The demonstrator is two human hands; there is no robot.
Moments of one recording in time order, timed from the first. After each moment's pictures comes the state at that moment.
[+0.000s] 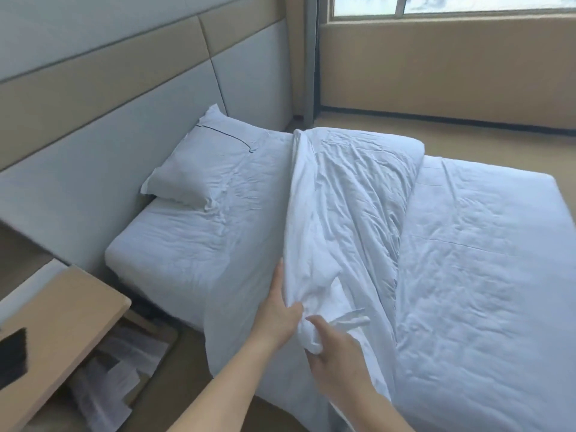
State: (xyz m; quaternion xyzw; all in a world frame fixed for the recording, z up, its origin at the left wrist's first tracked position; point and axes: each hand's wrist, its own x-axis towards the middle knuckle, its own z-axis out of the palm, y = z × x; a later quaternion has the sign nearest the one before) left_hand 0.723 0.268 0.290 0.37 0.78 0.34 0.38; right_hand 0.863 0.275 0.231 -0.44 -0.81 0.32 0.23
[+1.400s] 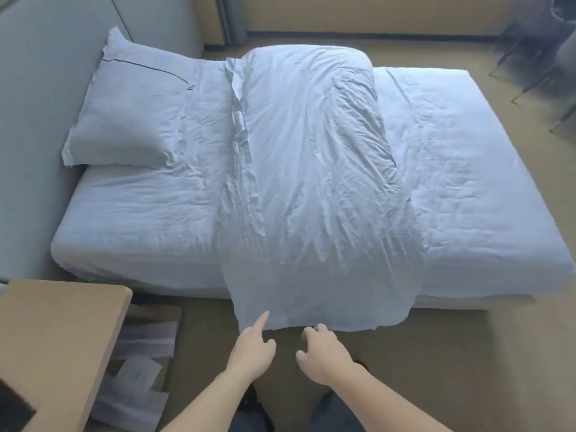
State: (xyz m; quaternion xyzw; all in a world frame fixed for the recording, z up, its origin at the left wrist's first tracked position) left_hand 0.452 0.053 0.110 0.45 0.74 0.05 0.49; right_hand 0.623 0.069 0.128 -0.63 -0.63 0.42 -0.16
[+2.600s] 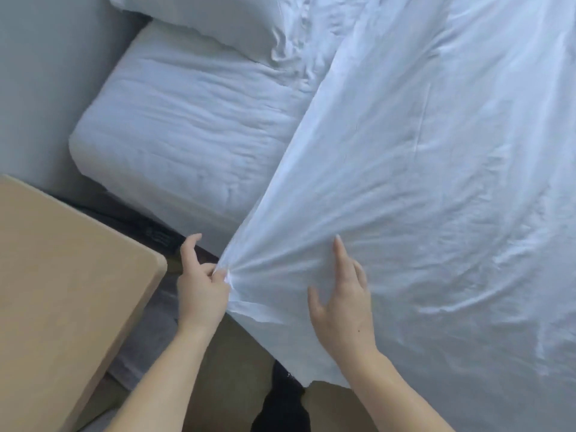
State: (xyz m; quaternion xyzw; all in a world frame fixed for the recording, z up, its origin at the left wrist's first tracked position) left_hand 0.150 0.208 -0.103 0.19 0.87 0.34 0.30; right_hand 0.349 0.274 -0.101 -0.57 -0.73 0.36 0.12
